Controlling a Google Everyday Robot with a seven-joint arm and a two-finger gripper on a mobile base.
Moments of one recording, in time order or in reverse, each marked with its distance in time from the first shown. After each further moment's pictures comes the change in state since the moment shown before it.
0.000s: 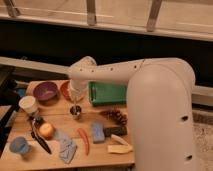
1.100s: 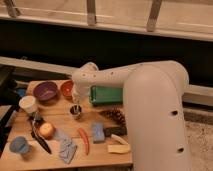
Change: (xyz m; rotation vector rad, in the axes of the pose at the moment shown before) arm 0.011 -0.021 0.035 0.008 0.025 0.071
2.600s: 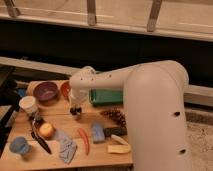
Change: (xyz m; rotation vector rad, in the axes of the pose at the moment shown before) arm 0.024 0.015 0.007 -0.015 0.025 0.006
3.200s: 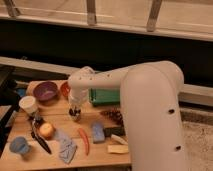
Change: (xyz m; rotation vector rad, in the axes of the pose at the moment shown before) arm 0.007 -0.002 0.004 0.024 0.054 -0.010
